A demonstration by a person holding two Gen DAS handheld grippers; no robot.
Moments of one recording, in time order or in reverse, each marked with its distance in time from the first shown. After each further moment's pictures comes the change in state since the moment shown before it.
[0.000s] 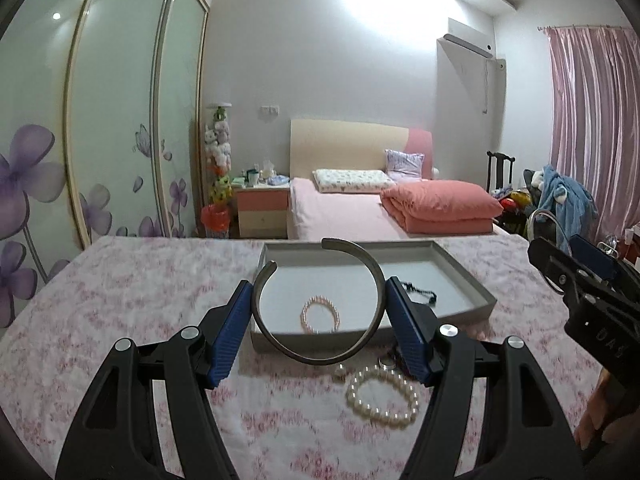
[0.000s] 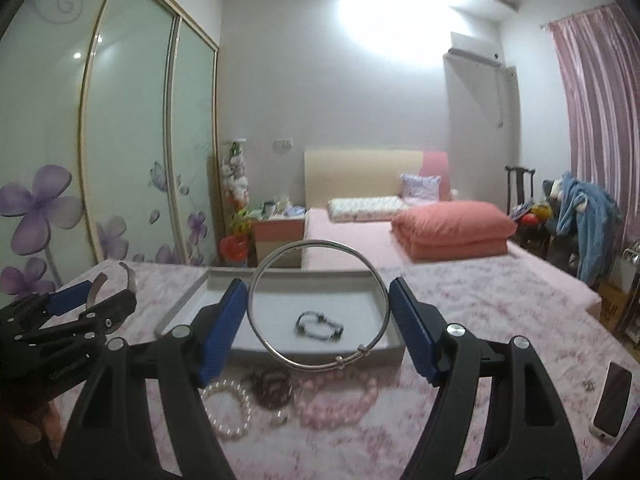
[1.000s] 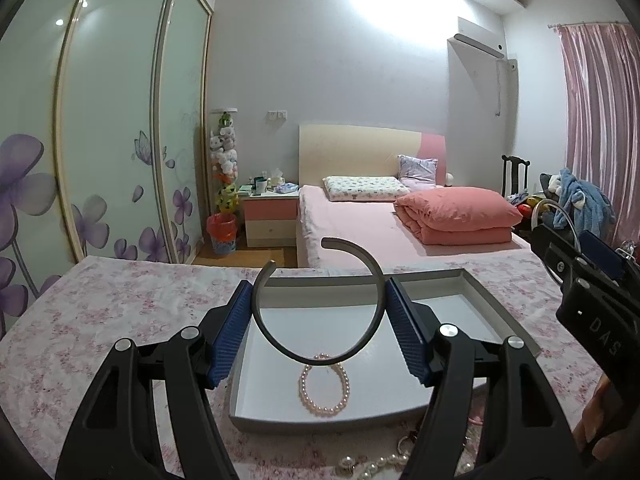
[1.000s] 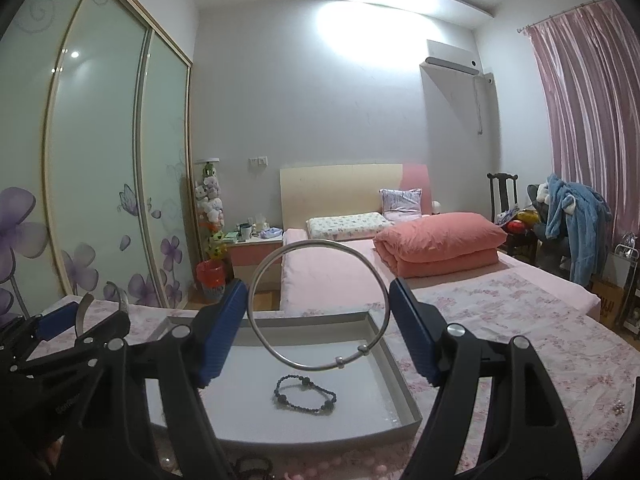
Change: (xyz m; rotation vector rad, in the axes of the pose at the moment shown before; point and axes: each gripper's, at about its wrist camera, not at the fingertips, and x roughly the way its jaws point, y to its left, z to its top) left arm 0.076 -0.010 0.023 0.004 -0.016 0.044; right arm 0.103 -0.005 0.017 0.038 -0.038 -0.069
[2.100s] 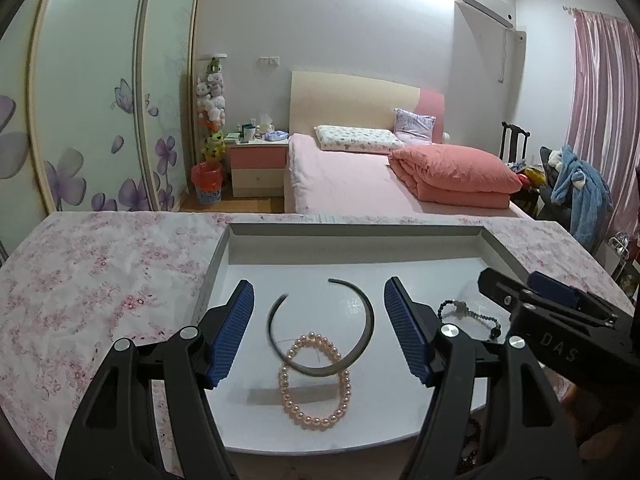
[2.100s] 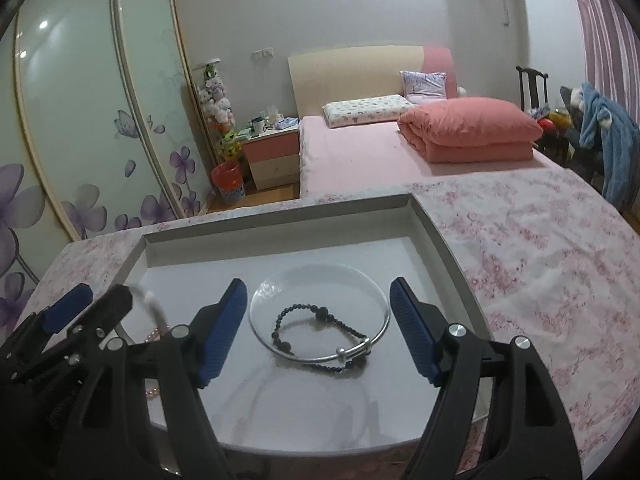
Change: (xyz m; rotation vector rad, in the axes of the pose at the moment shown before) left arm 0.069 0.002 -0.019 -0.039 0.189 -0.050; right arm 0.107 -0.005 -0.050 0.095 0.433 0.083
